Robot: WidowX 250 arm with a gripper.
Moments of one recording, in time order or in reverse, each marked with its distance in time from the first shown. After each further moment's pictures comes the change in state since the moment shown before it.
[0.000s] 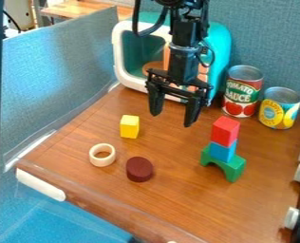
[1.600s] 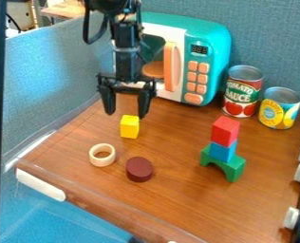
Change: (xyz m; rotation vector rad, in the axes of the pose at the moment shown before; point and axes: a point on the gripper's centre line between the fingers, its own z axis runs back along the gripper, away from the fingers) arm 0.004 0.096 -0.032 -0.085 0.030 0.292
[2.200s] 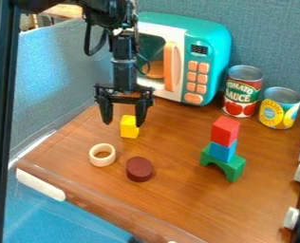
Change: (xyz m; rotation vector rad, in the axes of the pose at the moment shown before) arm 0.005 0.006 -0.017 0.002 0.043 0.057
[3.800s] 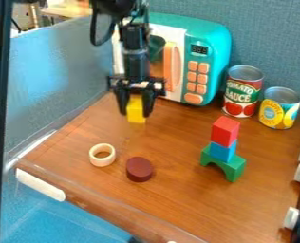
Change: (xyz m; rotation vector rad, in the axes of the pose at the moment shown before) arm -0.001 -0.031 0.027 -0.013 -0.111 -0.080
